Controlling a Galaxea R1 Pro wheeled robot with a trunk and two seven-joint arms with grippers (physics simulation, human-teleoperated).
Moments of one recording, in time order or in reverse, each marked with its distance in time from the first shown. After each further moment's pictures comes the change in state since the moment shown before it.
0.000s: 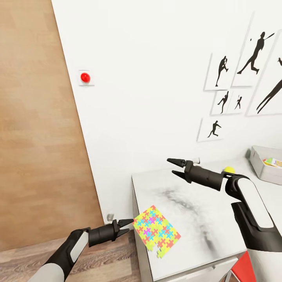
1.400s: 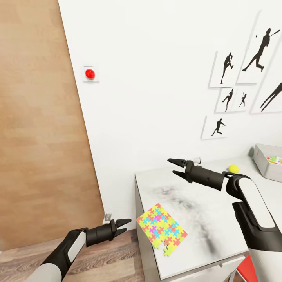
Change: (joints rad) left arm 0.000 0.019 0.005 0.000 0.001 -0.005 0.001; right arm -0.001 -0.012 0.002 0.000 0.000 0.001 0.000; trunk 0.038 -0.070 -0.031
